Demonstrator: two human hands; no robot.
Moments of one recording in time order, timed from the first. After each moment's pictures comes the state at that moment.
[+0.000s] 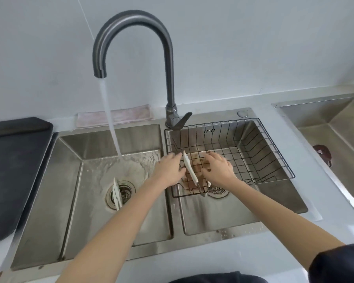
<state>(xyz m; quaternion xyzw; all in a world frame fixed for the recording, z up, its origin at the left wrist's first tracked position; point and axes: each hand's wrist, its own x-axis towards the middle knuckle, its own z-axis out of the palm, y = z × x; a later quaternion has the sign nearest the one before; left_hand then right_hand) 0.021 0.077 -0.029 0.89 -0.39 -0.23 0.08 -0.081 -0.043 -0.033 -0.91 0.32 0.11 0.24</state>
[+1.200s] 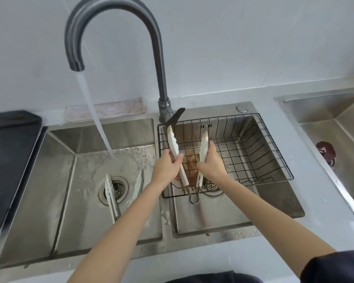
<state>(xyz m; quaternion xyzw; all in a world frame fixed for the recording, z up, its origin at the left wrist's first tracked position) 0.004 0.052 -0.036 0.86 -0.15 -0.28 0.40 -0.069 -0.059 -0.040 -0.79 0.40 0.03 0.47</state>
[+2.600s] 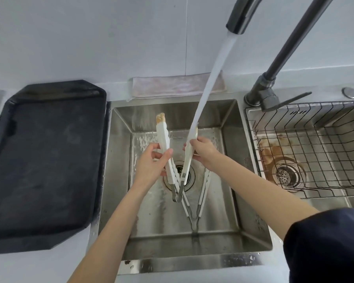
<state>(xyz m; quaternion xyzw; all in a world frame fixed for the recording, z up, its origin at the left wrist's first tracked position) 0.161 0.274 -0.066 0.80 -0.02 -0.28 0.53 0.134 0.125 -0.088 -0.54 0.45 0.10 0.71</state>
